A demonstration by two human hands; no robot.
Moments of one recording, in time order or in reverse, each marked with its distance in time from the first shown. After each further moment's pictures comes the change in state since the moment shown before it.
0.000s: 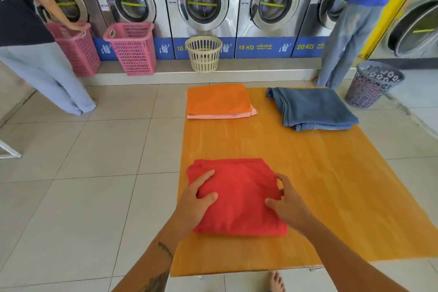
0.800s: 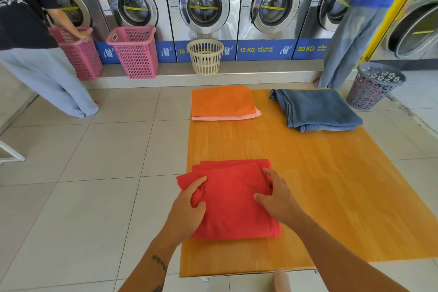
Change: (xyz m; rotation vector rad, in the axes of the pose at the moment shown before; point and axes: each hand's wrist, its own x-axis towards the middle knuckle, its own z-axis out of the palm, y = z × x) left_hand -0.015 -0.012 -0.026 0.247 0.079 -0.003; right_hand 0.001 -0.028 0.031 -0.068 -0.009 -0.109
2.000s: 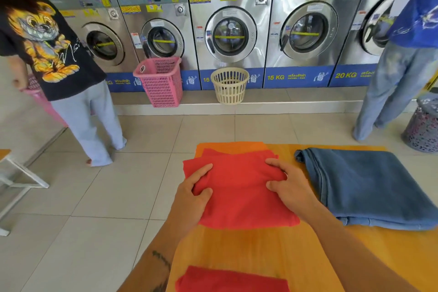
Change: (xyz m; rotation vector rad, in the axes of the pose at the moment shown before) left_hand 0.230 0.131 -0.025 -0.195 0.241 0.137; right_hand 0.253 -0.118 -0.094 0.188 -0.055 -0.206
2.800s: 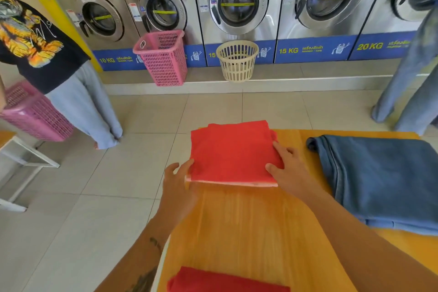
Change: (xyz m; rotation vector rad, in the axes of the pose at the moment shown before) left_hand 0.058 -0.070 0.003 0.435 0.149 -0.067; right_hand 0.089 0.058 0.010 -0.340 -0.078 0.056
